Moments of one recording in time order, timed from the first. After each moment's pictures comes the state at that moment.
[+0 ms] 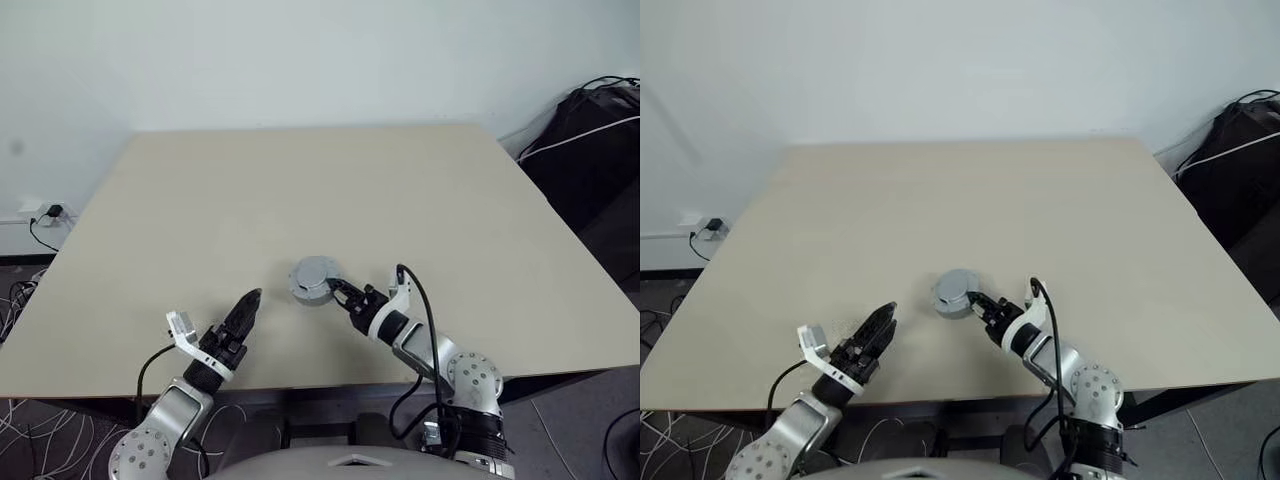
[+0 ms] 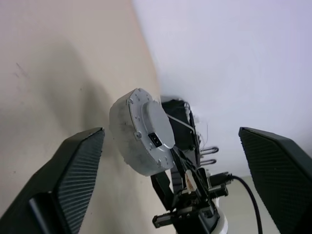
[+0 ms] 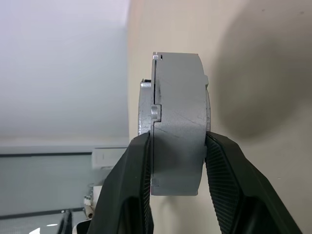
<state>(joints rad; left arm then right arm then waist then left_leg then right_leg) 0.35 -0.07 0.31 -0.30 -1.21 0.83 -0.35 -0.03 0.08 -0.26 -0.08 1.27 1.03 -0.07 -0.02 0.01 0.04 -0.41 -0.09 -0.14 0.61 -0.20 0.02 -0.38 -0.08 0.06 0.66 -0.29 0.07</state>
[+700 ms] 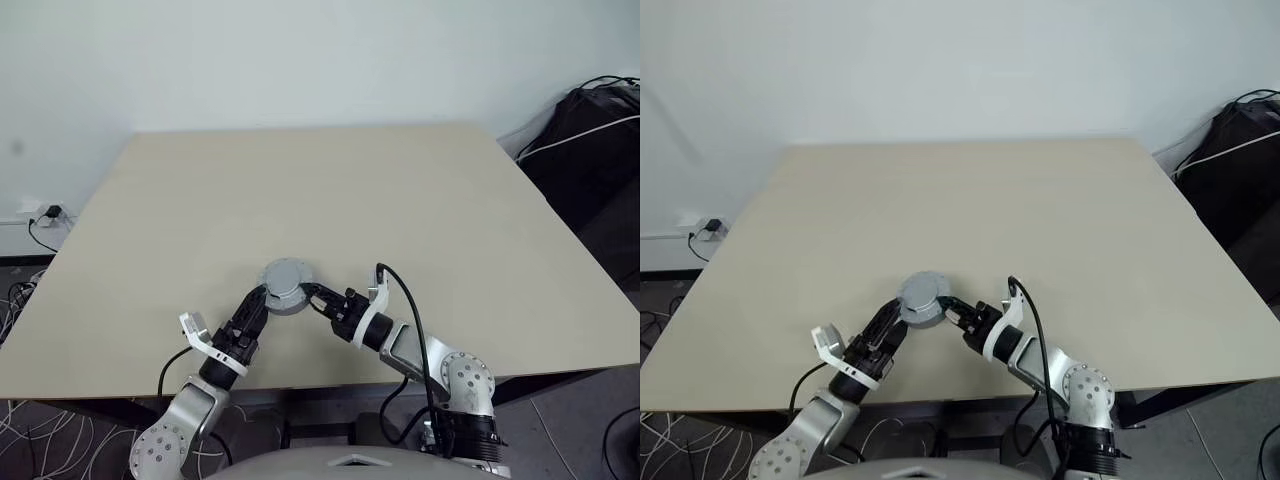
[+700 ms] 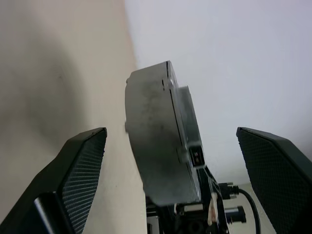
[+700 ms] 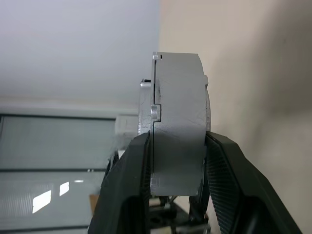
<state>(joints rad) 0.33 -0.07 0.21 -0.17 -1.32 0.71 -0.37 0.00 0.06 -0.12 -0.13 1.43 1.09 -0.13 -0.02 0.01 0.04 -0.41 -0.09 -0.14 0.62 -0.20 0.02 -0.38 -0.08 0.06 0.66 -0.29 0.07</state>
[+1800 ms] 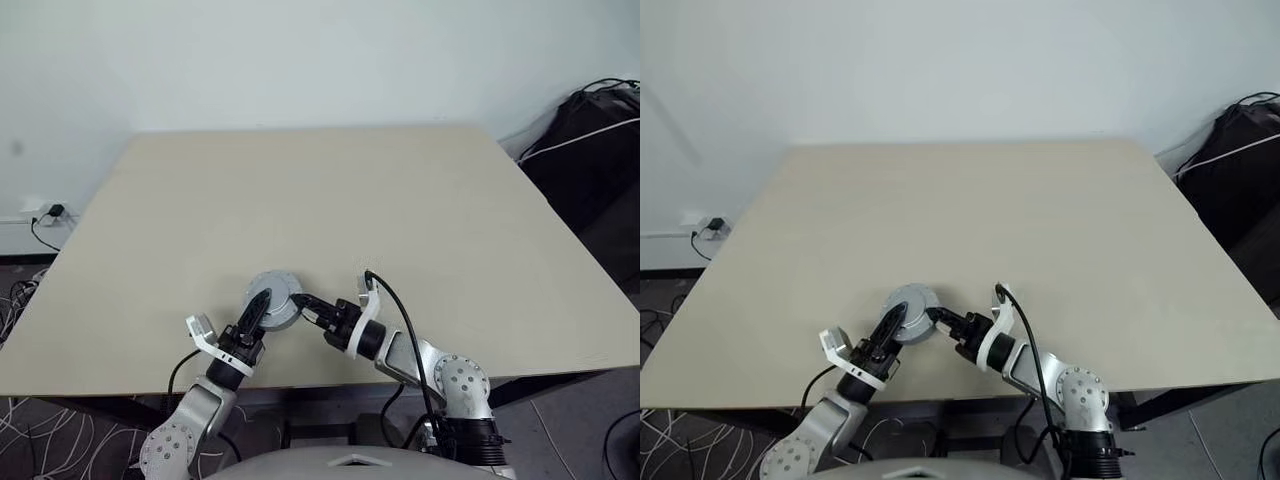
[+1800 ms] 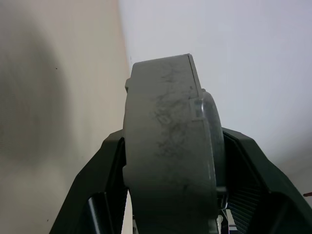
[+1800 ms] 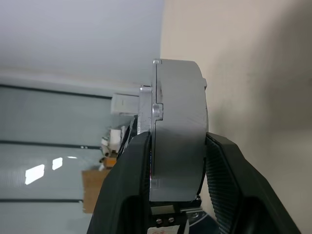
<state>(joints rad) 0.33 -0.06 0.16 -0.13 -1.35 0.69 -0.39 0.01 -0.02 -0.01 -0.17 1.34 1.03 -0.01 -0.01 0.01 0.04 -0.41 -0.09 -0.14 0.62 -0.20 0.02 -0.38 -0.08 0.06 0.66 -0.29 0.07</state>
